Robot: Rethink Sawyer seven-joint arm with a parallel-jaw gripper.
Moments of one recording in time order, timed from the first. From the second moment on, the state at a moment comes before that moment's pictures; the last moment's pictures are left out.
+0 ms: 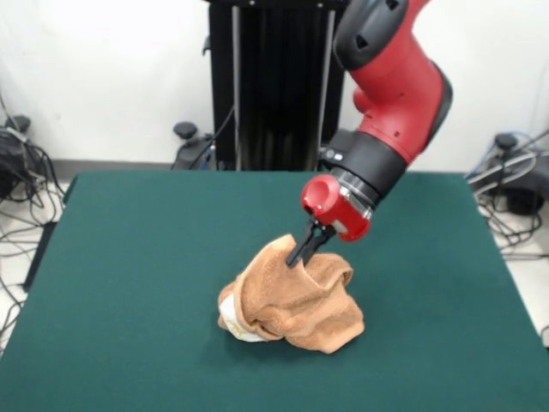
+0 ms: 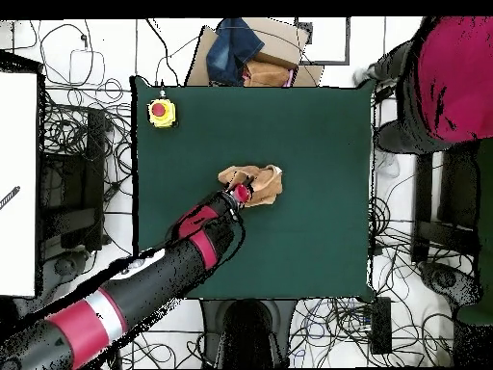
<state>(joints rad) 0.56 0.21 -0.85 1.48 0.35 -0.22 1.57</state>
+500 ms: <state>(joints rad) 0.43 0.01 -0.74 1.60 0.21 -0.22 1.57</state>
